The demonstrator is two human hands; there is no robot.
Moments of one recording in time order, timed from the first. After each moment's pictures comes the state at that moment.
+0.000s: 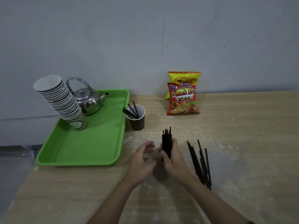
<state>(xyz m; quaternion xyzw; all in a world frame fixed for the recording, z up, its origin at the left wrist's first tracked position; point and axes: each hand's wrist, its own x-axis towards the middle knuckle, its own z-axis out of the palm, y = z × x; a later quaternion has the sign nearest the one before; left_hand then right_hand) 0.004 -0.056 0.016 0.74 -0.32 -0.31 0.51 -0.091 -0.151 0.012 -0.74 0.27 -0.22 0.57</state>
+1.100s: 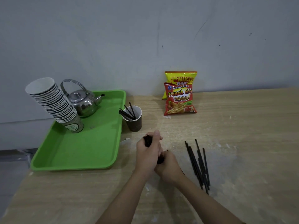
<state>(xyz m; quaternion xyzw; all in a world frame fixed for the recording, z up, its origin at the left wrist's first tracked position) -0.017 -0.098 0.061 0.62 -0.18 -0.30 0.71 -0.085 -0.143 0.010 -0.72 0.28 -0.14 0.62</state>
